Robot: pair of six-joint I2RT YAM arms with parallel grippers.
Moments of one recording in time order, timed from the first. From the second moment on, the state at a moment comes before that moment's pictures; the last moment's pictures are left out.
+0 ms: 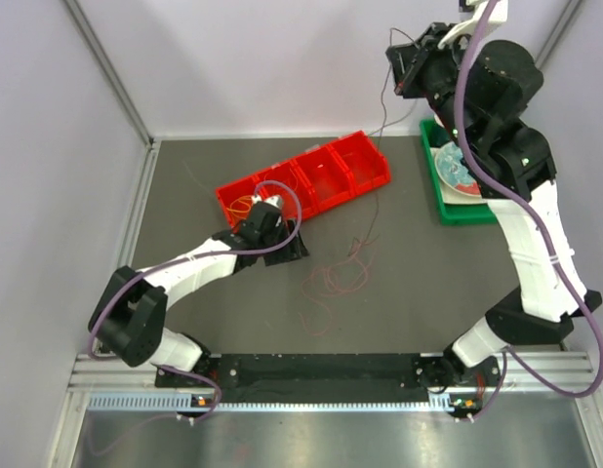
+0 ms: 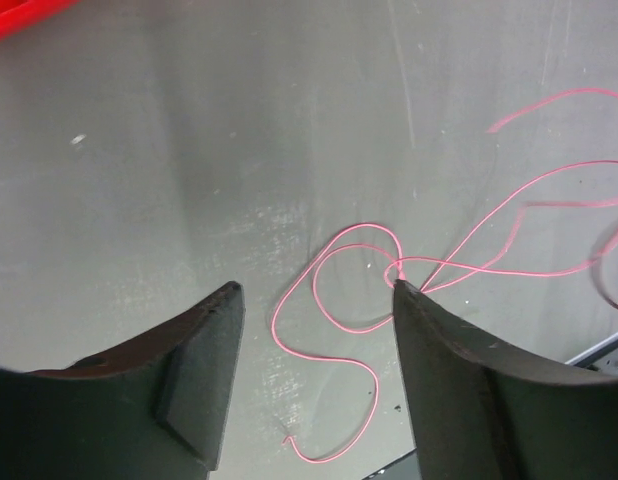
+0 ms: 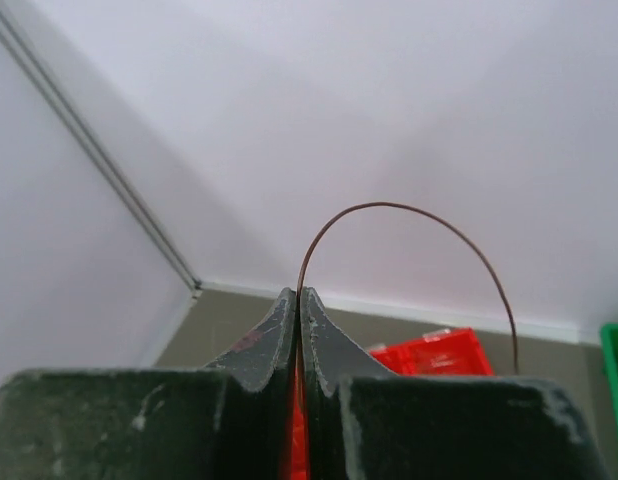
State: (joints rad) left arm -0.60 1.43 0.84 -0.22 0.10 -0.74; right arm 0.63 1.55 2.33 -0.59 0.26 0.23
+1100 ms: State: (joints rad) left arm -0.91 1.81 1.13 -0.33 -0.26 -0.58; right arm 0.47 1.35 1.32 -0.53 0.16 0.44
